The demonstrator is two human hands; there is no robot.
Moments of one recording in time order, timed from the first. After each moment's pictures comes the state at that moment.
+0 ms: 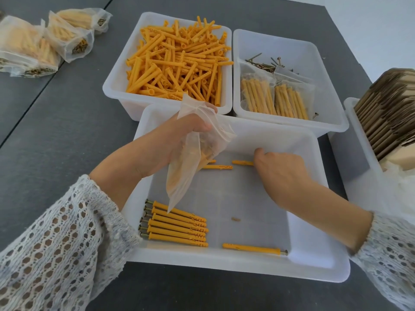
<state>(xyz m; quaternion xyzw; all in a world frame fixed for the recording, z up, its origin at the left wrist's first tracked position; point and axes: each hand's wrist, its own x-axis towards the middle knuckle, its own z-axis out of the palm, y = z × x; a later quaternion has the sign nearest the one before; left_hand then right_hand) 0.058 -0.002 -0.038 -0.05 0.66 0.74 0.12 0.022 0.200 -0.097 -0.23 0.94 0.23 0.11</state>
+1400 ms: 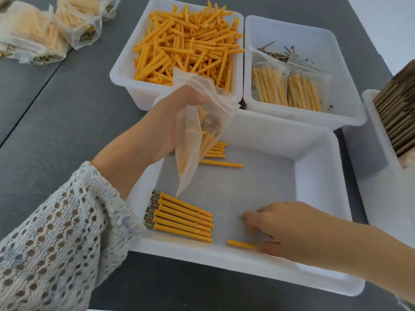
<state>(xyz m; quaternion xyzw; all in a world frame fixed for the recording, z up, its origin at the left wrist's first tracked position) 0.059 -0.029 -0.073 0.01 0.55 0.83 0.08 0.085 0.222 -0.081 -0.43 0.82 0.10 0.35</state>
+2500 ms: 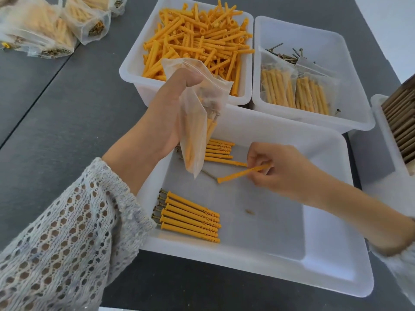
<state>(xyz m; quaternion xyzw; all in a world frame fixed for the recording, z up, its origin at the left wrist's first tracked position) 0.054 -0.029 -0.072 -0.04 0.54 0.84 -0.01 0.024 0.199 -0.091 -0.30 0.89 -0.28 0.22</state>
